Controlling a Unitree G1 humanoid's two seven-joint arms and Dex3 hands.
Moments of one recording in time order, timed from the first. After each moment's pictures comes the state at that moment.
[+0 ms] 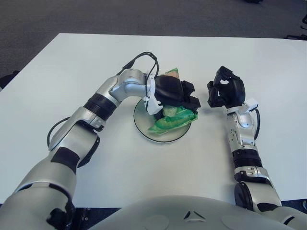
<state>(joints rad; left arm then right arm) -0.89 0.38 -0.57 0.41 0.37 -0.95 -0.77 -0.30 -0.09 -0.15 0.38 0.18 -0.46 0.21</state>
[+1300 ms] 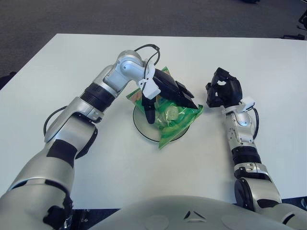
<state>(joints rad) -0.99 0.41 -0.54 0.42 0.01 -0.78 -1.26 -0.34 -0.10 -0.17 0.48 0.18 -0.47 0.23</state>
